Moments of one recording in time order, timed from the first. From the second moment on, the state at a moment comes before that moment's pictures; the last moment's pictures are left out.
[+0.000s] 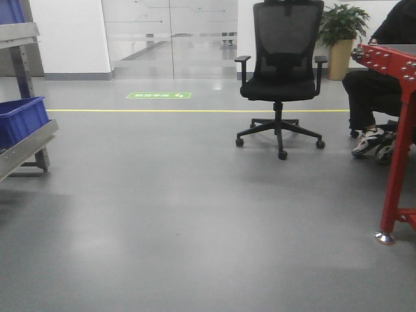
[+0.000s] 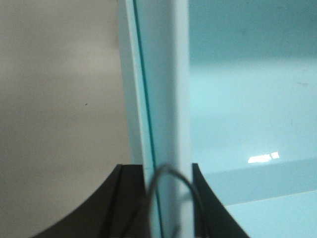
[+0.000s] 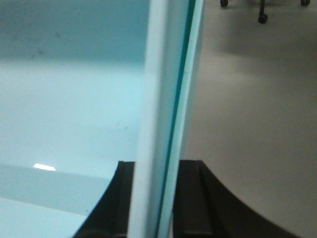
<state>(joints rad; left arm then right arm) -0.47 1.56 -1.96 0.01 1.06 -0.21 0.33 1.43 -1.75 0.04 0.96 0.22</state>
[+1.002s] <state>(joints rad) -0.47 1.56 -1.96 0.03 1.05 -0.21 0.33 1.43 -1.75 0.04 0.96 0.22</state>
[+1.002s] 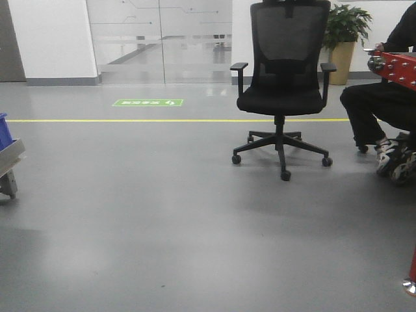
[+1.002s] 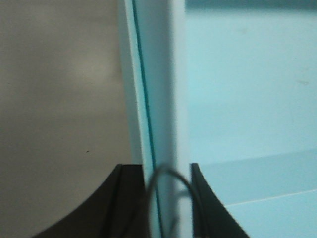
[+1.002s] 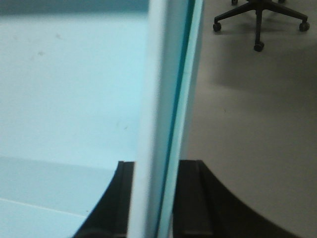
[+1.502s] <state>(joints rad) -0.47 1.56 -1.96 0.03 1.05 -0.21 0.33 1.43 -1.75 0.04 0.96 0.22</state>
